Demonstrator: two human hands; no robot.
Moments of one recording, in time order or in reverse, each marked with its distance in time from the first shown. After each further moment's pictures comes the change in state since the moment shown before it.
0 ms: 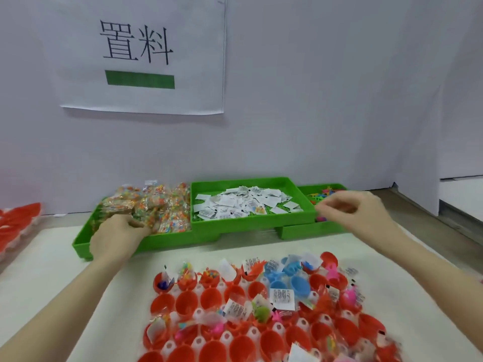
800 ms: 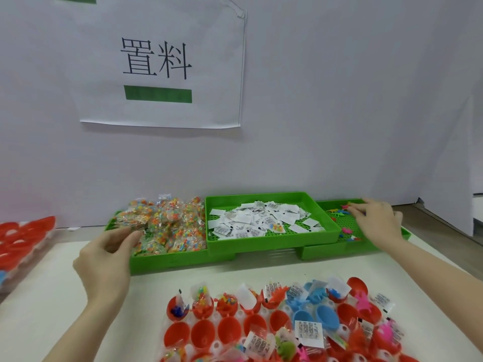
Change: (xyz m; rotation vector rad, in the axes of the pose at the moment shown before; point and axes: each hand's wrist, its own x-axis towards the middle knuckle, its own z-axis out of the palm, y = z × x) left_hand -0.020 -0.011 -0.012 -0.655 0.388 0.047; right_hand 0.072 0.093 0.022 -0.631 0.180 0.391
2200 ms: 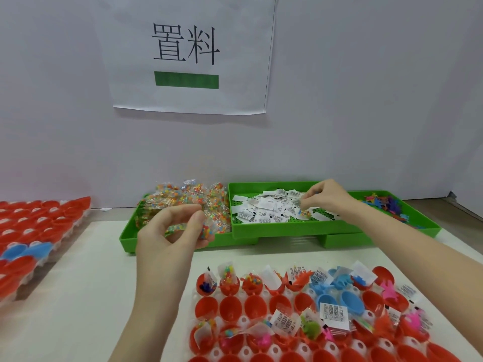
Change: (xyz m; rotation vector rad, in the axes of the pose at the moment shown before) left_hand -0.062 0.089 -0.025 -0.457 -0.272 -0.104; right_hand -0.026 -0.121 -0.009 0.625 -0.575 -0.125
